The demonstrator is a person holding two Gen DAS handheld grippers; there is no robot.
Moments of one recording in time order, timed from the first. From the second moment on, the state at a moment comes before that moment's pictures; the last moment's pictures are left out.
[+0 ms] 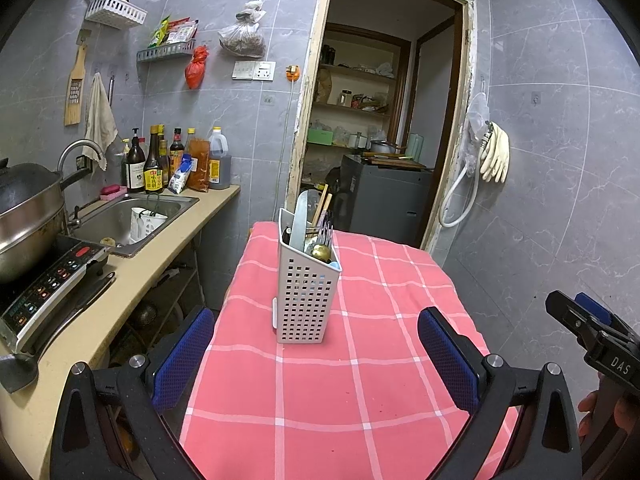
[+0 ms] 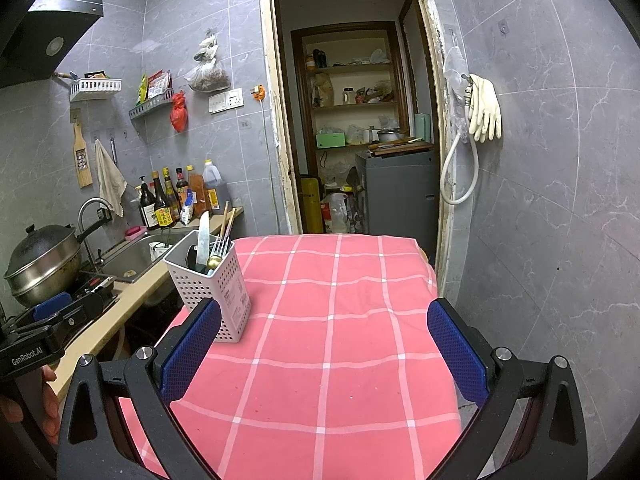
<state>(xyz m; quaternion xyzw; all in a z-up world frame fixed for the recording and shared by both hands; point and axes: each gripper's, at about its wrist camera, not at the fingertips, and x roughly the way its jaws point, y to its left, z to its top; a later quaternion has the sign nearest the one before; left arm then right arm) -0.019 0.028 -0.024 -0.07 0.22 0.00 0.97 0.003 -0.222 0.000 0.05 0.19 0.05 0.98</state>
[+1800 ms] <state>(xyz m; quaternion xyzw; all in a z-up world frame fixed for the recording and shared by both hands) -0.020 0.027 -0.024 -0.07 0.22 0.00 0.97 0.003 -0.221 0.003 0.05 0.19 0.05 0.98</state>
